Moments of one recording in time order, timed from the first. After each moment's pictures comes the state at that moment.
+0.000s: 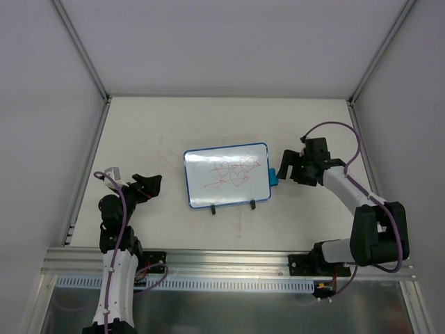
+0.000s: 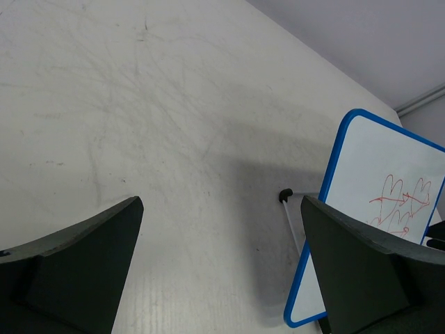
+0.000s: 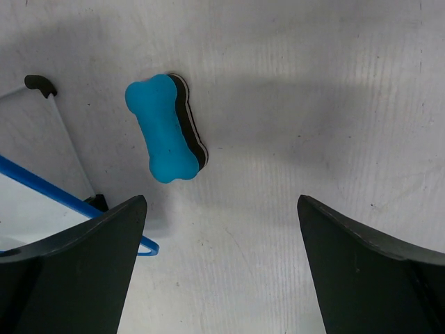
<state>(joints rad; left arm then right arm) 0.18 0.27 0.05 0.09 0.34 -0.59 0.17 1.35 0.79 -0.43 -0.15 0.34</state>
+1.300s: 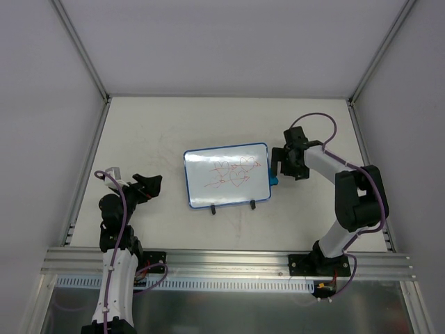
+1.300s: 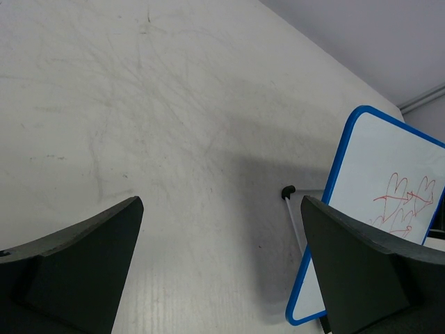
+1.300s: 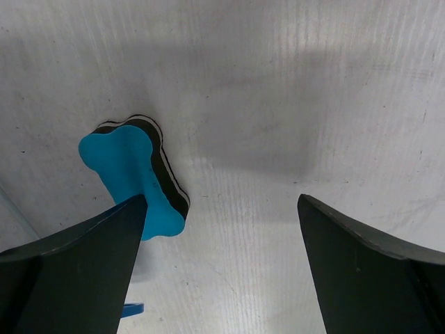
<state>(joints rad) 0.18 0.29 0.05 0.09 0.34 -0.59 0.29 1.68 1.04 -0.57 0.06 0.32</state>
